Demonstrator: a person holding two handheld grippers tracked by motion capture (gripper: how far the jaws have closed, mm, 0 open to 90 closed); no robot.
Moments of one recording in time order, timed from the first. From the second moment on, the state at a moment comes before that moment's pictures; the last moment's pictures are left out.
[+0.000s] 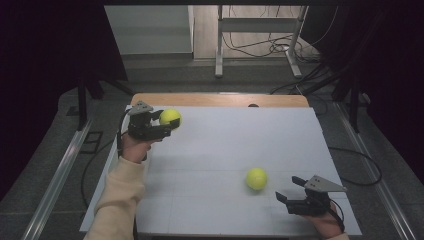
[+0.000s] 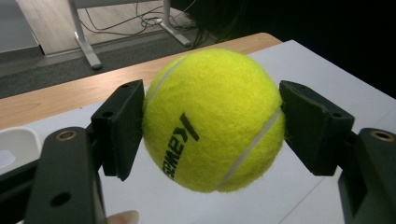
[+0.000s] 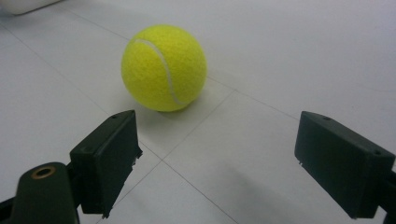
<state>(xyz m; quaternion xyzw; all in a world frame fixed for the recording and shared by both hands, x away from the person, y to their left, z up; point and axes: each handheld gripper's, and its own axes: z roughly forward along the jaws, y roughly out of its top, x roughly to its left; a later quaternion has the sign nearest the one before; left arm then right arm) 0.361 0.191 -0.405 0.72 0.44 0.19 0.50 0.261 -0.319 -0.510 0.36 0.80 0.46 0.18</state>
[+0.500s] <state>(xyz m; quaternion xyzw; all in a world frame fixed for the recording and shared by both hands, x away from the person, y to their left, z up) 0.364 0.210 -0.408 0.71 0.47 0.19 0.49 0.261 -0.318 -0.510 0.36 0.80 0.46 0.18</state>
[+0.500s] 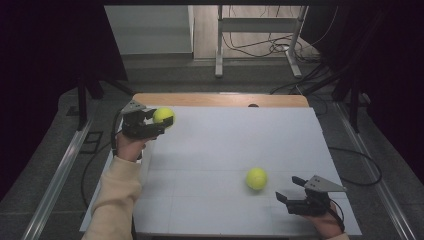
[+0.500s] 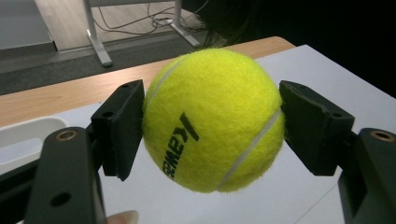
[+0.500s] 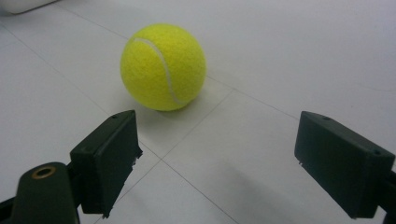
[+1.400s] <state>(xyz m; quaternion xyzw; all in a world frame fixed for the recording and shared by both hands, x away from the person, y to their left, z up) 0.366 0.244 -0.411 0.68 0.50 0.21 0.49 0.260 -0.318 -0.510 0.36 0.80 0.46 0.18</state>
